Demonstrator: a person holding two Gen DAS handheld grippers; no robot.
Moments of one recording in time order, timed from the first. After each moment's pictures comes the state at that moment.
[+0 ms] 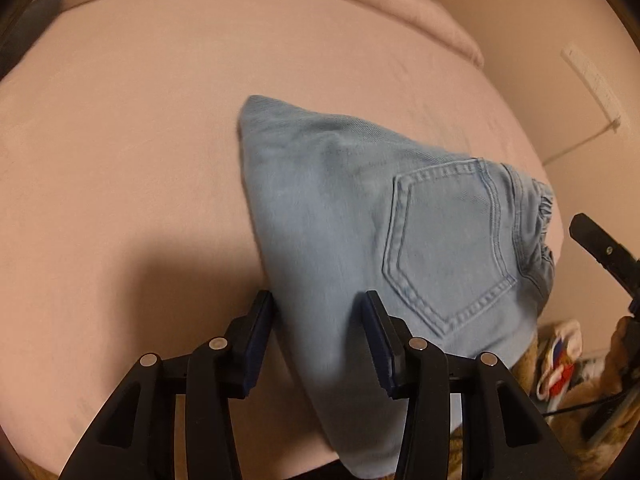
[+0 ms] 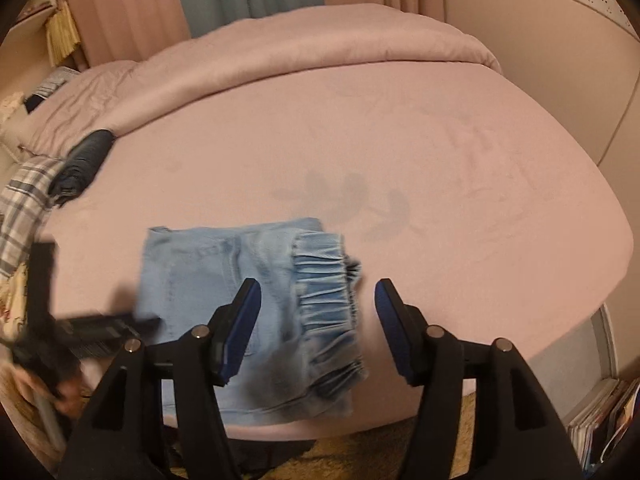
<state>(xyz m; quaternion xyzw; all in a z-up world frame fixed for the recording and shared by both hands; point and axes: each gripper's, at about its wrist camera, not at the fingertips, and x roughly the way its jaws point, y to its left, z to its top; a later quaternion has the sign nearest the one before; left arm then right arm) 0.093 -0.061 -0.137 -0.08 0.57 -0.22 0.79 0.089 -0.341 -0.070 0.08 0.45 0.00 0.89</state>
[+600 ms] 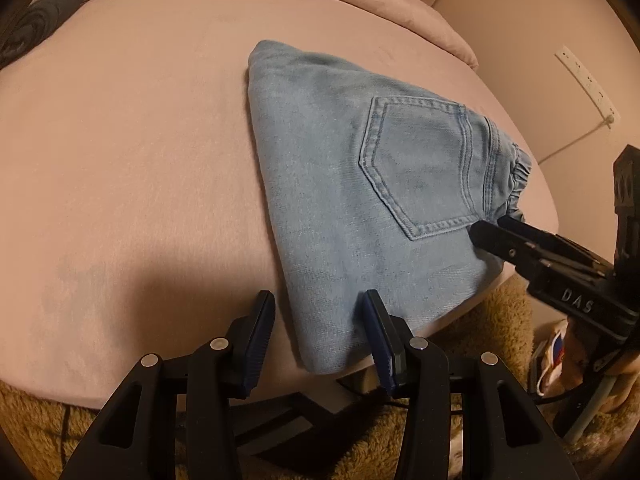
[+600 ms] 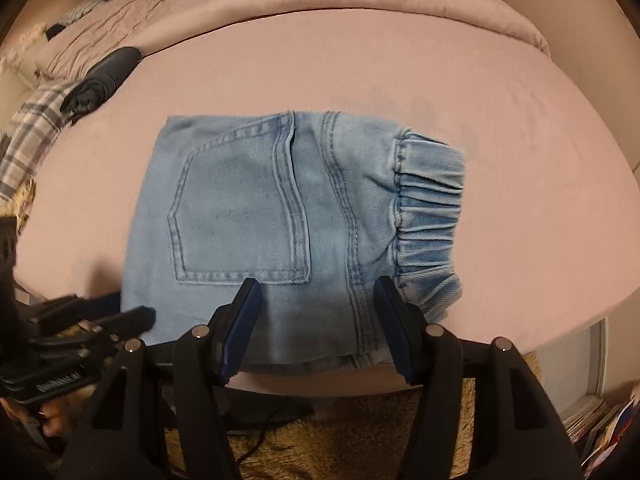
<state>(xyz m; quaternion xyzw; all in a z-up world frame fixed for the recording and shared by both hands) 0.043 -0.067 -0.139 -0.09 0.56 -0.21 0.79 0.078 -0.291 -0.133 0.01 0.52 0.05 0.85</state>
